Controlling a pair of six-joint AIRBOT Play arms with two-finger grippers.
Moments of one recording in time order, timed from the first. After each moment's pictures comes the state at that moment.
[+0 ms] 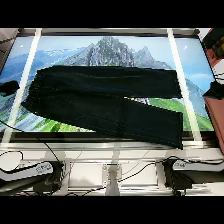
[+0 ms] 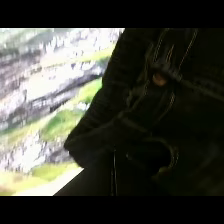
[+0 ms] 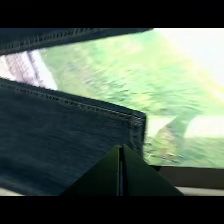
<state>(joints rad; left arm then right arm) 0.56 -1.38 1.27 1.39 -0.98 -1.27 -0.69 -1.46 1.54 -1.21 1.61 1.14</state>
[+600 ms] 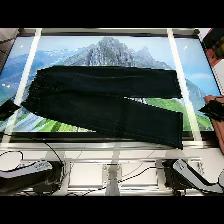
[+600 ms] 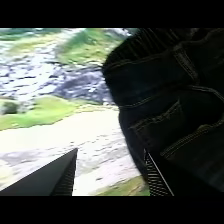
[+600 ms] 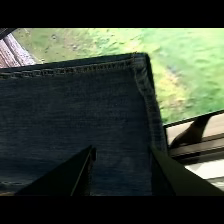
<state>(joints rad) 0.85 -1.40 1.02 1.04 -0.97 -1.06 -0.81 -1.08 1.03 -1.17 1.46 1.22</state>
